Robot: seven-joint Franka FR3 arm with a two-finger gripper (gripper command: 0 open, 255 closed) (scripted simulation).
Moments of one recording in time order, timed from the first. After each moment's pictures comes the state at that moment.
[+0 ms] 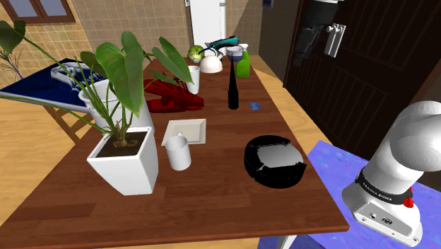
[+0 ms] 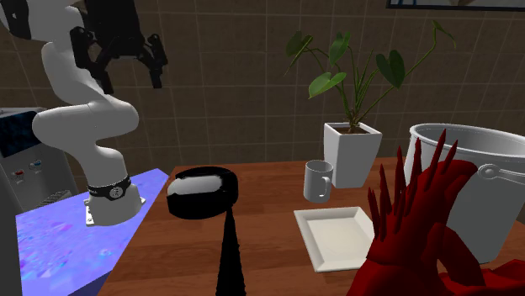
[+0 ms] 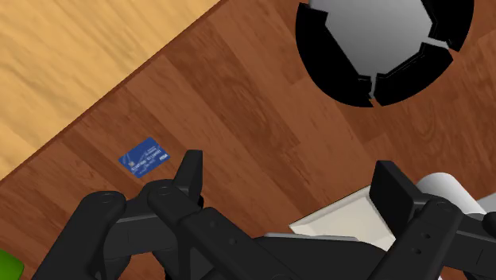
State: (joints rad) arm -0.01 -0.78 0.04 -2.34 0.06 1.70 -0.13
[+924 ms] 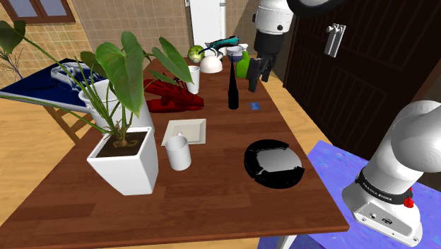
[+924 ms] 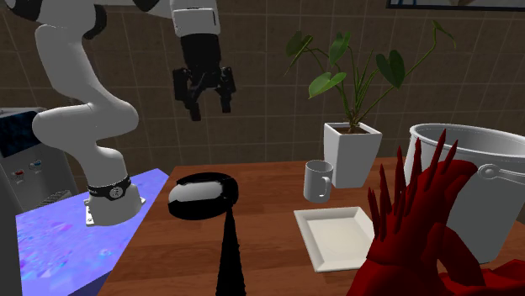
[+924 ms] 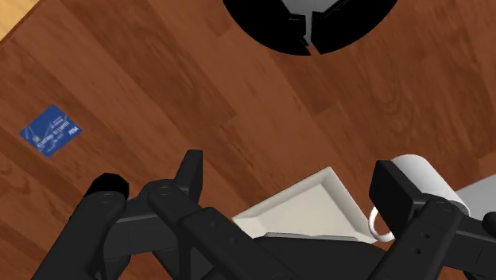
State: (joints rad) arm 0.03 -0.51 0.27 -2.28 0.12 1.91 0.09
